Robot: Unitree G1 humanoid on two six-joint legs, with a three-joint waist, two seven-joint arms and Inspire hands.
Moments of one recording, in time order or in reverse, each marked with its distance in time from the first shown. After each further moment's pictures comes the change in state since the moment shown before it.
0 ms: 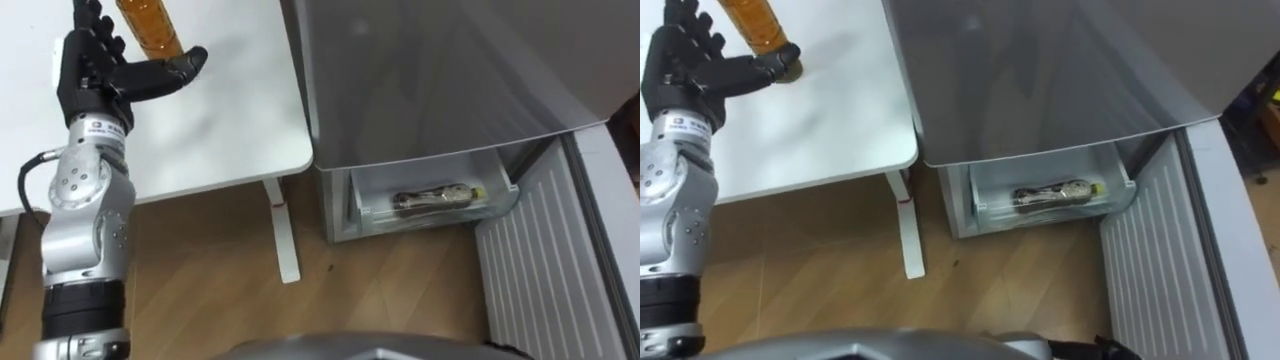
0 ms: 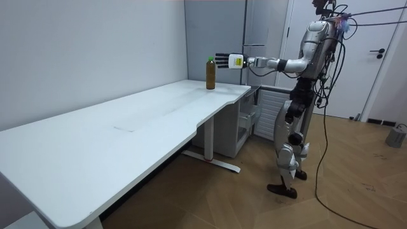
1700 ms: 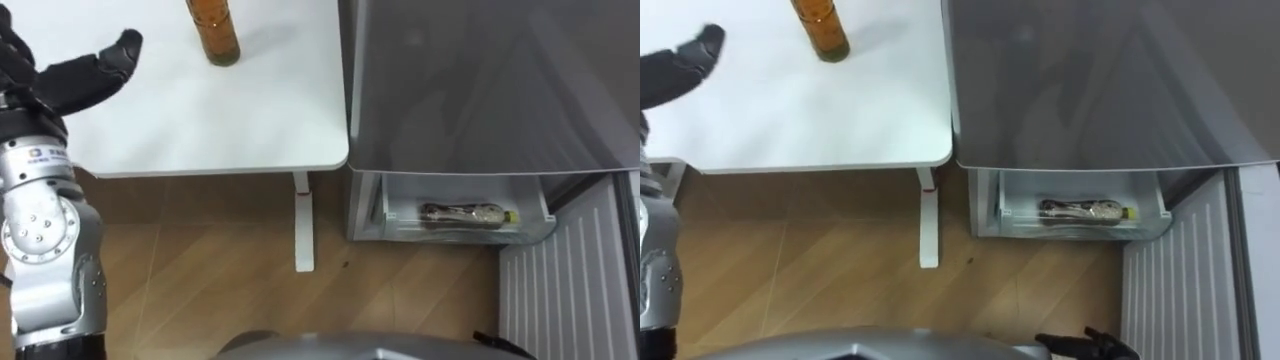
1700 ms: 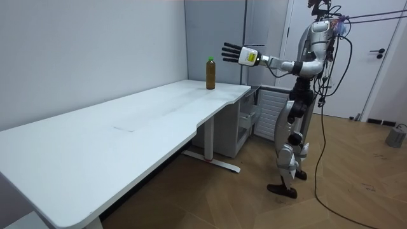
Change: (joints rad) left arm 0.246 -0.001 0.035 -0.249 0.095 -0.187 0.041; right arm -0.074 -0.014 0.021 0.136 0.018 -0.109 0.101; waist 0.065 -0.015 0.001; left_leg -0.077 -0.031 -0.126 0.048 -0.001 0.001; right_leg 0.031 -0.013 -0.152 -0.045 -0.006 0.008
